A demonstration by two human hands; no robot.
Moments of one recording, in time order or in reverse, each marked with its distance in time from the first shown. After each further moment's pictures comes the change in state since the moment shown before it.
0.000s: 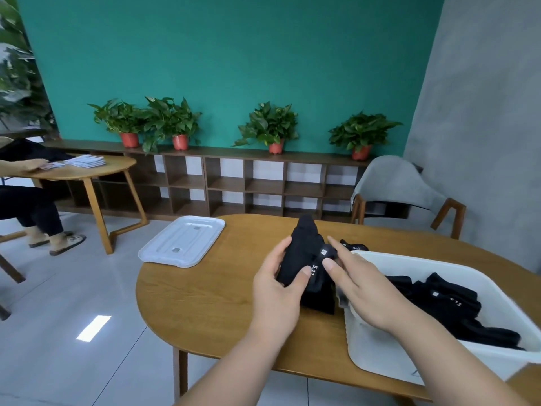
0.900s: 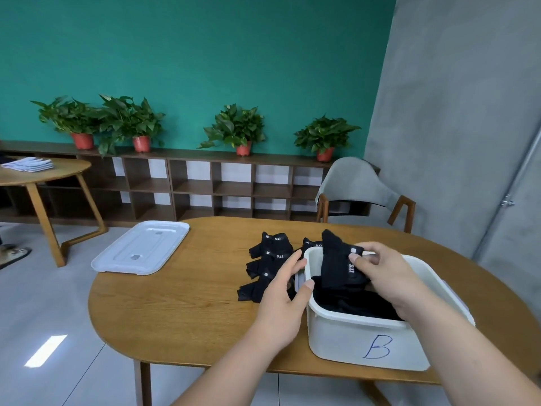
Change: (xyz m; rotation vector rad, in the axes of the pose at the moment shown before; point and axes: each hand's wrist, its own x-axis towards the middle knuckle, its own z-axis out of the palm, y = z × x) left_hand -0.020 -0.008 0.054 0.268 -0.394 -0.079; right_hand -0.032 0.065 -0.061 0.495 0.353 0.454
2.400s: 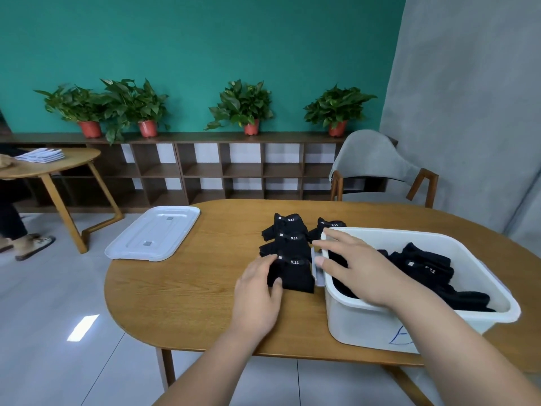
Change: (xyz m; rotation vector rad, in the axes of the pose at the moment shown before) left_hand 0.014 -0.093 -0.041 0.580 0.199 0.052; right_hand 0.003 0.003 0.054 -0.649 -0.343 -0.333
